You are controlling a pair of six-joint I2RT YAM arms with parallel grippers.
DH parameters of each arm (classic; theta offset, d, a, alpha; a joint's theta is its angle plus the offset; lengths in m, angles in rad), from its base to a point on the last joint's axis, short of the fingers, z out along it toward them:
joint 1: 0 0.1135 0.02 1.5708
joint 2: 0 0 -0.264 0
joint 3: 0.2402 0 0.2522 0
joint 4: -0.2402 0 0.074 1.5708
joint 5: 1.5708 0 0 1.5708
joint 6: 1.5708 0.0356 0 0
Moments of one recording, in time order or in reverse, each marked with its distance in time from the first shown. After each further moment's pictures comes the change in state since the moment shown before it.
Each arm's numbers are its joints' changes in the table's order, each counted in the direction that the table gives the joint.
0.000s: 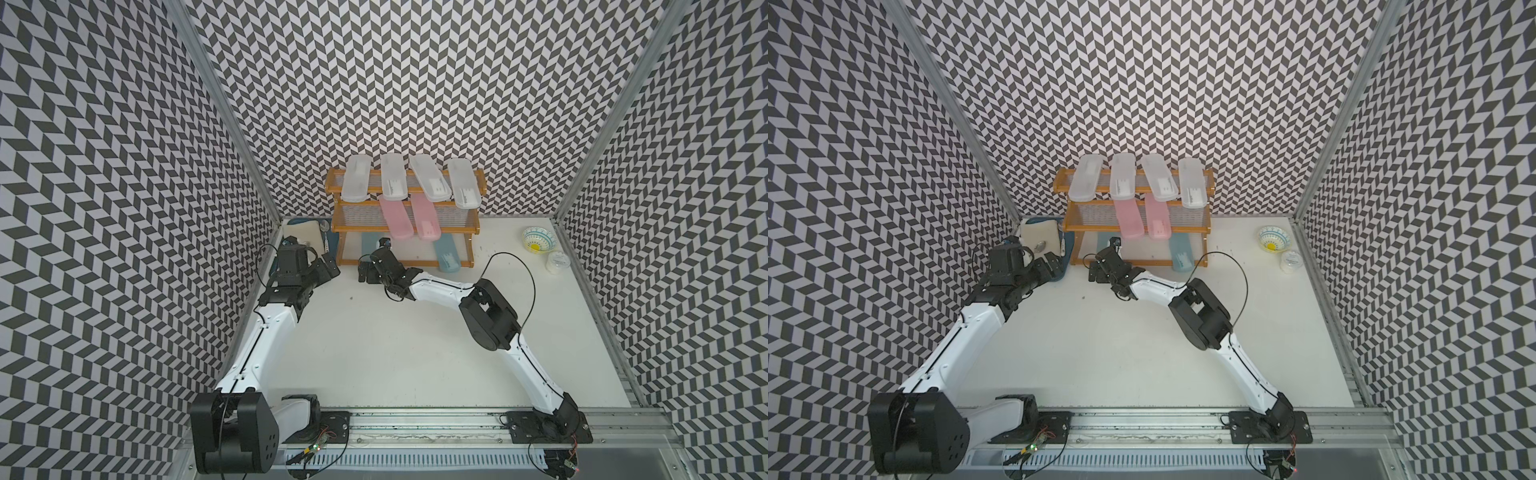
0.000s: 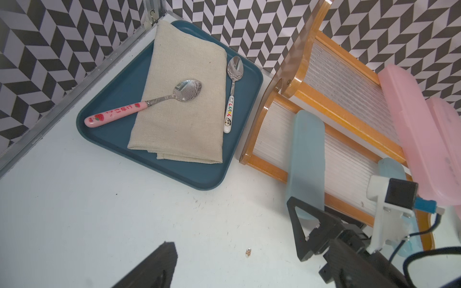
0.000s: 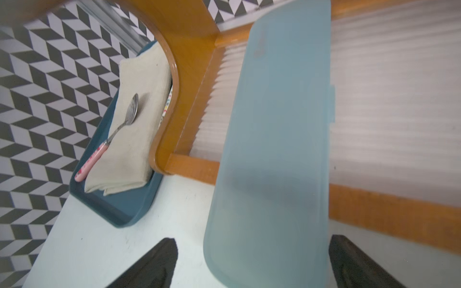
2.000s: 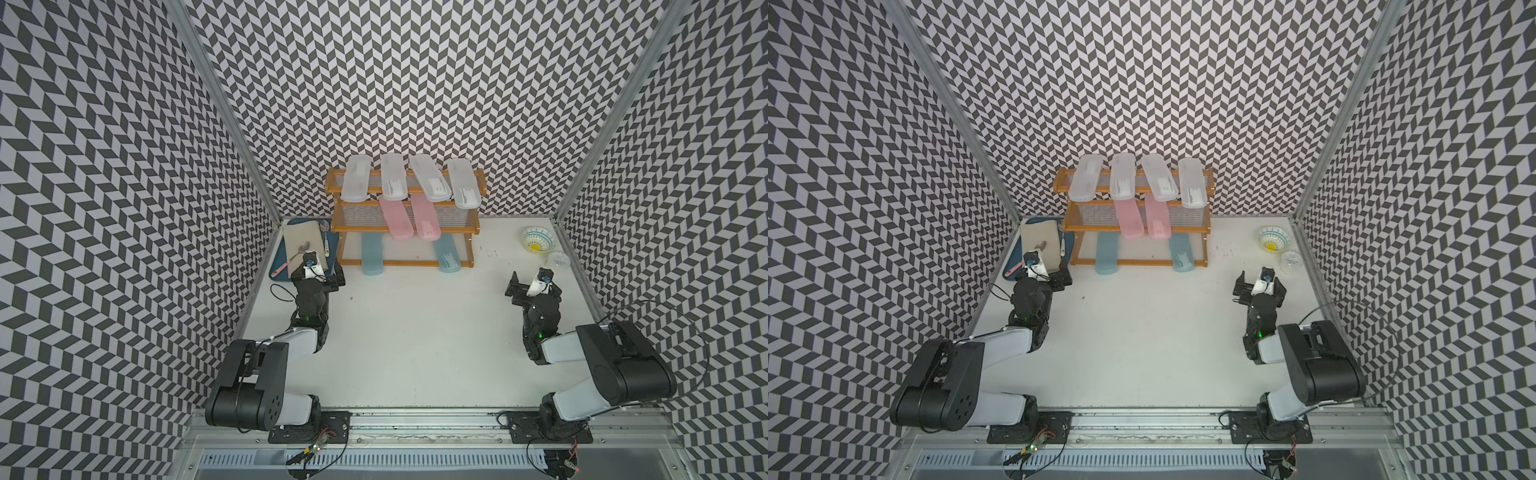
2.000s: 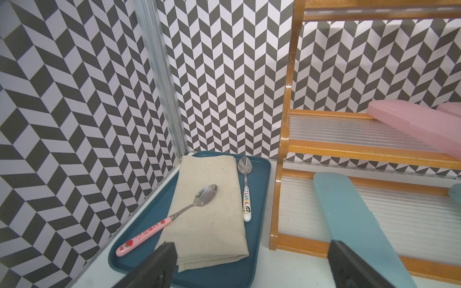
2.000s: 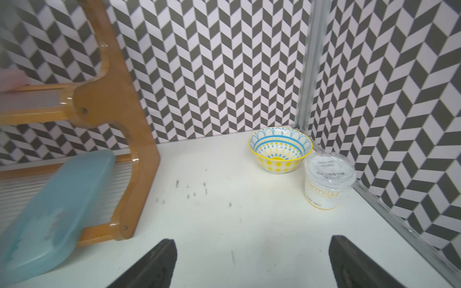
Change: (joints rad) left arm -0.098 -0.200 -0.496 1.251 -0.275 0.439; right arm -0.752 0.877 -1.640 1.283 0.153 -0.612
